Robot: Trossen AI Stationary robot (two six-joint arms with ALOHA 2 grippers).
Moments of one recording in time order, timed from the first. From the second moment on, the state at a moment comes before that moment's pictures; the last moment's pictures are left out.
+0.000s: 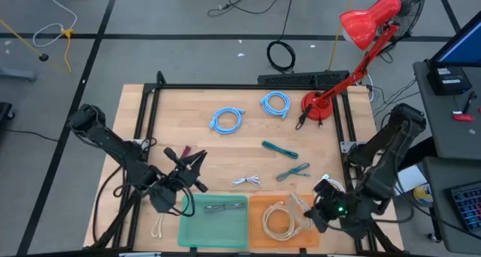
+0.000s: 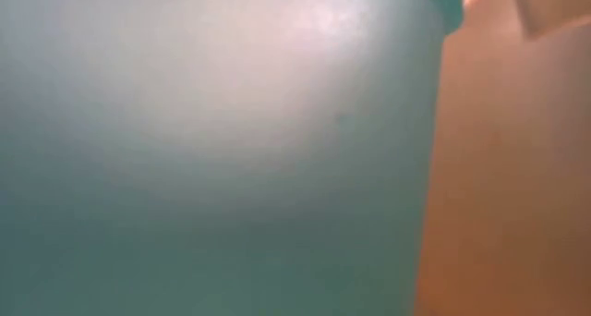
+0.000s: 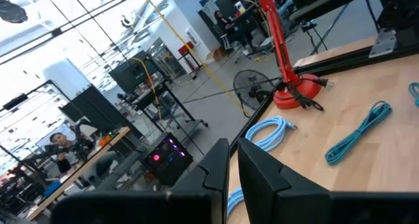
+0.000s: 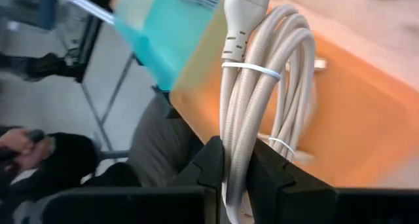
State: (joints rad) left arm -0.71 1.39 0.86 0.14 -1.51 0.18; right arm 0.98 1.32 1.17 -0.80 0.47 1.81
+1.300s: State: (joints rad) left arm -0.69 1.39 0.86 0.03 -1.51 0.07; right arm 0.89 1.41 1.10 -0.53 0.33 1.65
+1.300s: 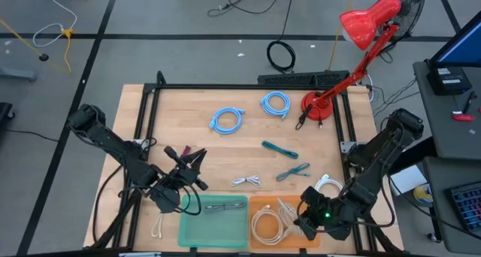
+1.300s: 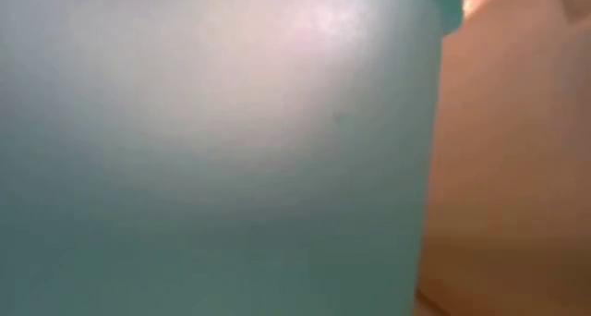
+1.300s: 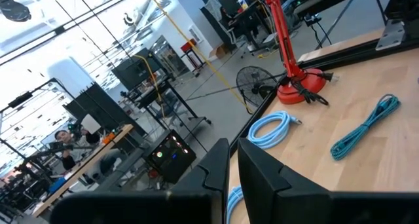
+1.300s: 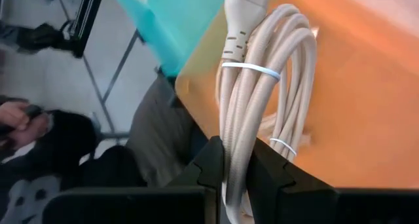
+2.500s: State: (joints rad) left arm -0.69 1.39 0.86 0.03 -1.50 0.07; right arm 0.90 1.37 1.09 -0.53 0.12 1.77
